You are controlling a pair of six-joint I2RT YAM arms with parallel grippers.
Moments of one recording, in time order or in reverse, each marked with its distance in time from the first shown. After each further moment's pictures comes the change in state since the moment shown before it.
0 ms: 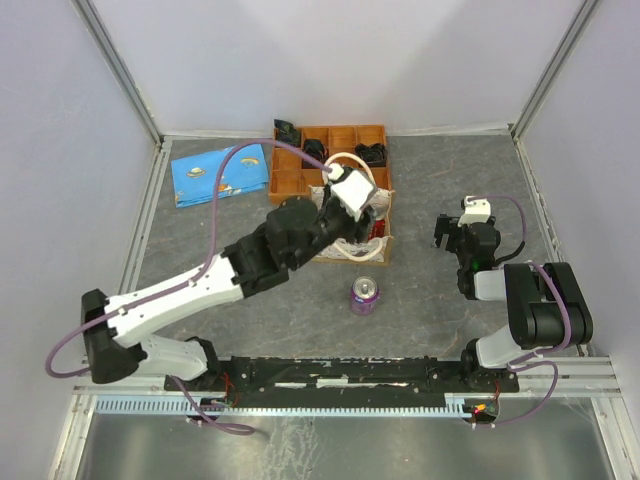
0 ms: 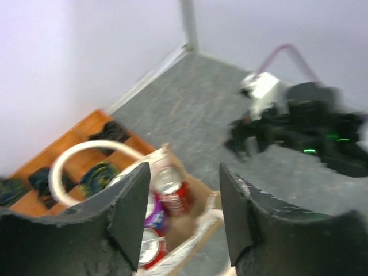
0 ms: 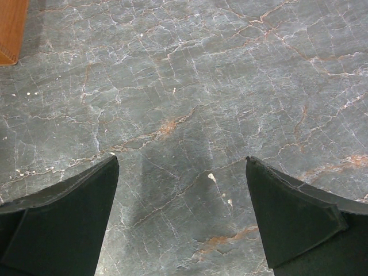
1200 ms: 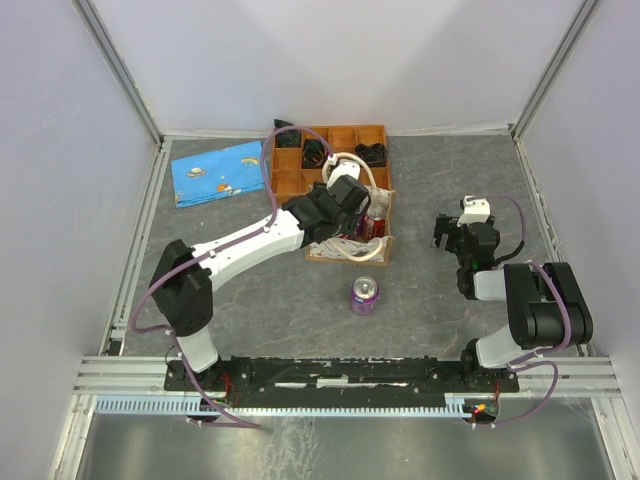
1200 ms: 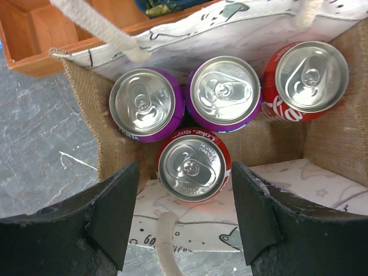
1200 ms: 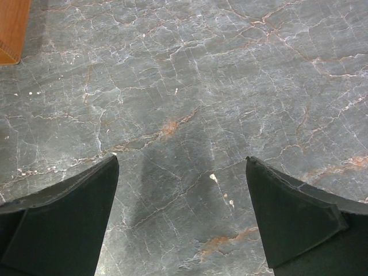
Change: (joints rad) left arm 0.244 0.485 0.260 -0.607 -0.249 -0.550; right arm 0.005 0.000 0.001 0.000 0.003 -0.003
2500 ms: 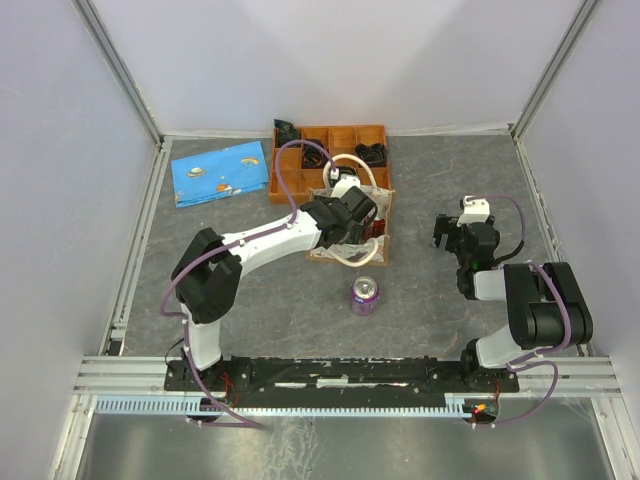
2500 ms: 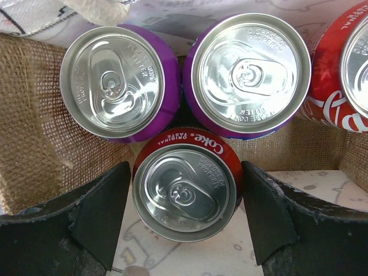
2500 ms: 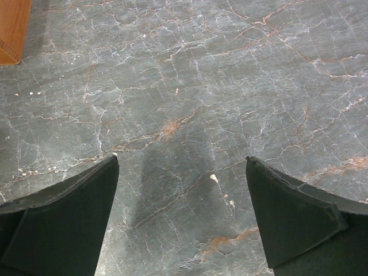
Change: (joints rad) left arm 0.013 0.148 -0.010 -0.030 -0.016 -0.124; right arm 0.002 0.000 0.000 0.000 0.007 -0.001
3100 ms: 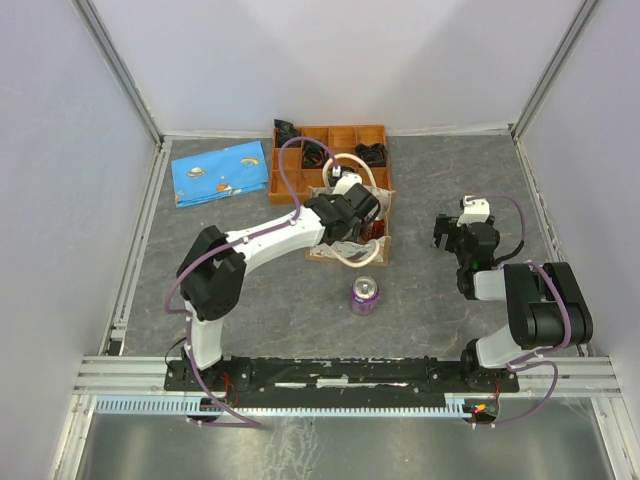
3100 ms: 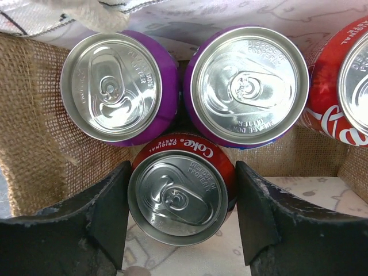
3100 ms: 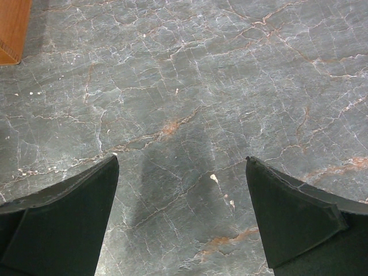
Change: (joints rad) left arm 0.005 0.034 0.059 -0.045 -0.014 0.002; right arm 0.000 0.000 0.000 0.000 0.000 0.000
